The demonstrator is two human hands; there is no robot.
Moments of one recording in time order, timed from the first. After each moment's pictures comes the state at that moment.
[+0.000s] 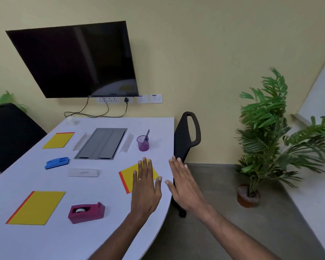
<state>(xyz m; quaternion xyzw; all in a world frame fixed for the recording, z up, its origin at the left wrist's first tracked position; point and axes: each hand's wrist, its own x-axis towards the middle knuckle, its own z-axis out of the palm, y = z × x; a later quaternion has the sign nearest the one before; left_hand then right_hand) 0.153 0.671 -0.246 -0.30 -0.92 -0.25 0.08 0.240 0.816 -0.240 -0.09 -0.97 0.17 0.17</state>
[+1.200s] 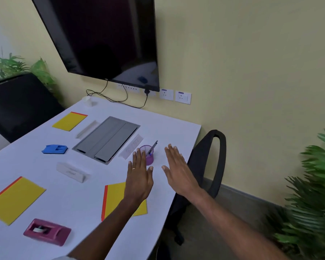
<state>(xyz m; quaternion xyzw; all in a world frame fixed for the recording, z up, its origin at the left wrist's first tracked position) -0.093 0.863 -0.292 -0.15 -0.95 -0.26 0.08 -0.058 1.039 -0.258 0.07 -0.97 0.22 0.09</state>
